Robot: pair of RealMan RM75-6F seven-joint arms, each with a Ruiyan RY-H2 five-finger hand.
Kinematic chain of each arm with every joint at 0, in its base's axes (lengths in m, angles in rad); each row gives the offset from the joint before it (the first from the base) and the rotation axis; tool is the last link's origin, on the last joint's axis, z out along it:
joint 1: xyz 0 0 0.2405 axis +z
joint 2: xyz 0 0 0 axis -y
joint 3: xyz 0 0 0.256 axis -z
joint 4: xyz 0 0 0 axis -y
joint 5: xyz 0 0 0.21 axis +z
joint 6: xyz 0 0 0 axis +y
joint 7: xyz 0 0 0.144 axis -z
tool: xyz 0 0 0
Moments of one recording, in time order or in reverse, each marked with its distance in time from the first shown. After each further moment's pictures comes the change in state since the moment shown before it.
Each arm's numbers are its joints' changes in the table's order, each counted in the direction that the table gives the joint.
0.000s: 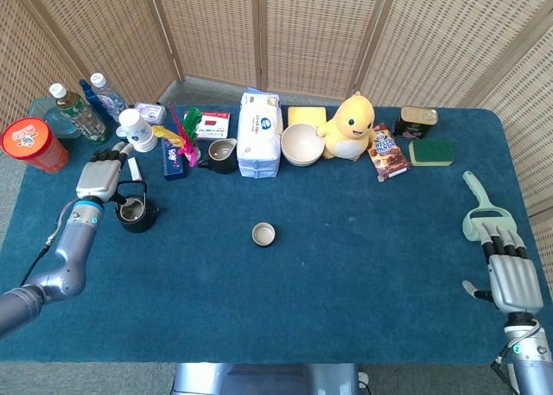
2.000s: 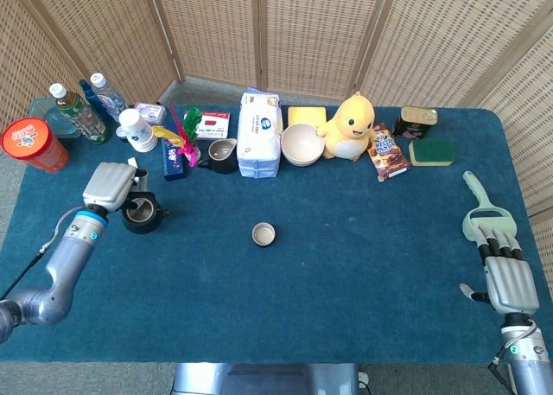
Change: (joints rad) left arm 0.032 -0.206 -0.056 0.390 0.228 0.181 0.084; right arm 0.007 -0.006 0.012 0.023 0.018 -0.019 0.019
